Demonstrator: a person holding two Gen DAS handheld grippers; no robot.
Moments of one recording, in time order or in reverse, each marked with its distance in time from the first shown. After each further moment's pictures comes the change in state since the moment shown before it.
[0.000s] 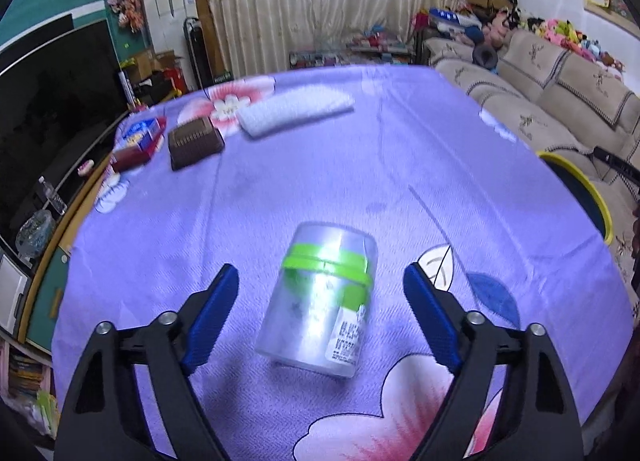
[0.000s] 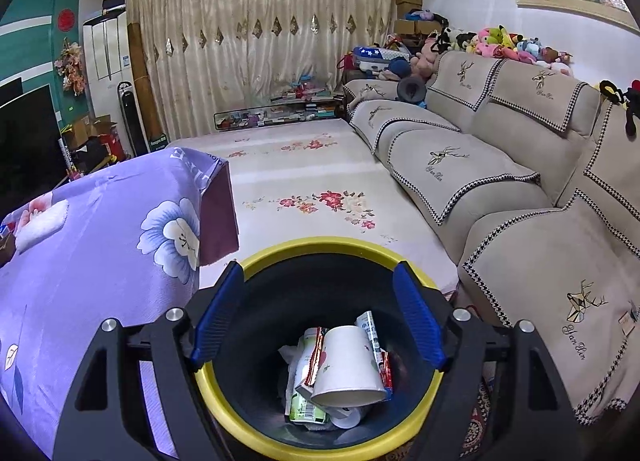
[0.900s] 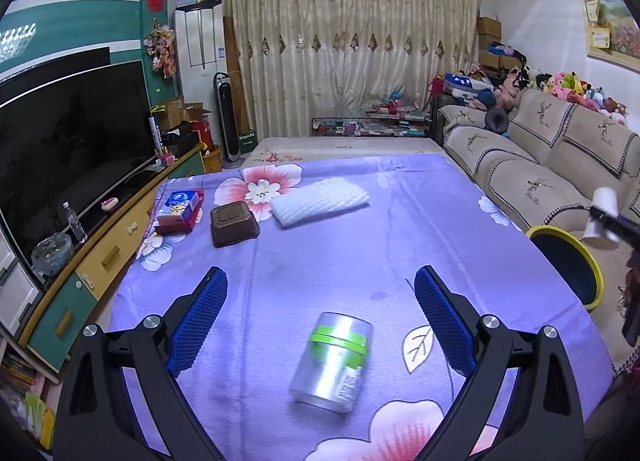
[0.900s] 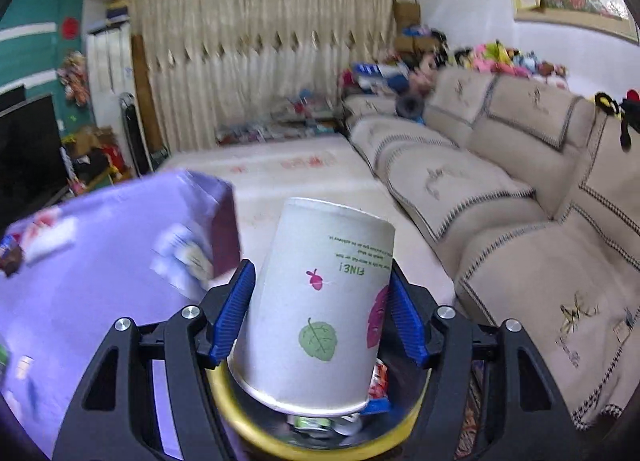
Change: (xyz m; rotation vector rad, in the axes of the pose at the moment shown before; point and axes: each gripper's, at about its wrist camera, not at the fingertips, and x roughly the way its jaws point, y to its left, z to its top) left arm -0.075 -0.002 0.027 -0.060 -0.257 0.065; right arm -0.017 -0.007 0.004 0.000 -0.037 -0.016
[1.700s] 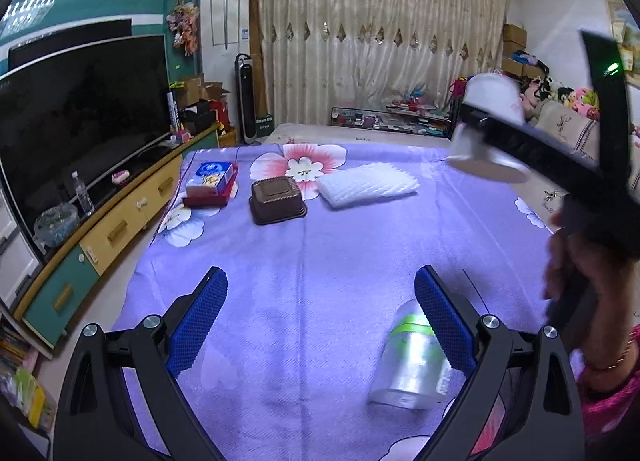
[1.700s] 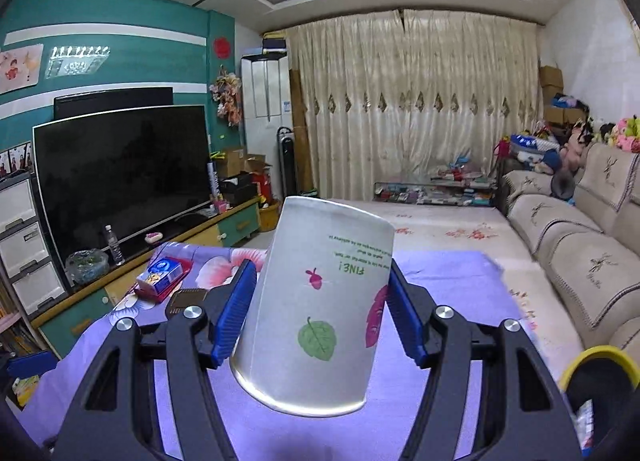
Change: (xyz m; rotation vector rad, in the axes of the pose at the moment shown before) left arm 0.027 0.063 -0.018 -0.084 0.030 0.031; right arm -0.056 0.329 0.031 -0.202 -0.248 0.483
